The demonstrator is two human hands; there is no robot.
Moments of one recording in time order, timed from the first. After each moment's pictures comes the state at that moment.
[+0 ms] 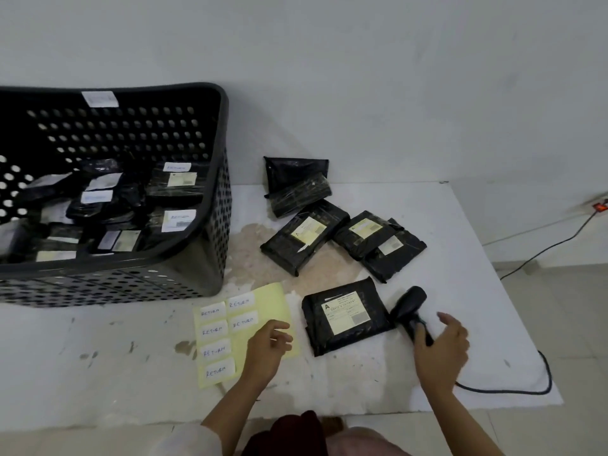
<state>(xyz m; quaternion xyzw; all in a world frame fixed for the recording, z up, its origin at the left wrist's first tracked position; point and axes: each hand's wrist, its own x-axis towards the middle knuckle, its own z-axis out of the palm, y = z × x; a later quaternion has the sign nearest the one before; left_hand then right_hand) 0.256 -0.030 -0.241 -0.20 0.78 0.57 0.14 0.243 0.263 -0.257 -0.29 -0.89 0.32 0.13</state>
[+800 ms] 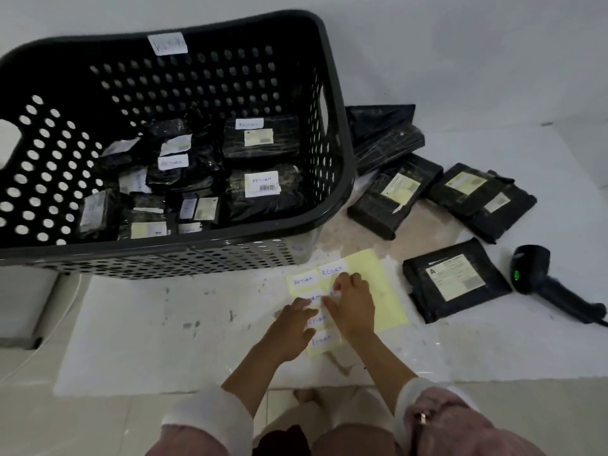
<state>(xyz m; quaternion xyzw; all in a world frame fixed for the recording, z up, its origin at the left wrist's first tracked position) 0.262 -0.205 -0.257 0.06 0.91 0.25 0.33 0.227 -0.059 -0.296 -0.03 -0.95 0.28 -0.09</state>
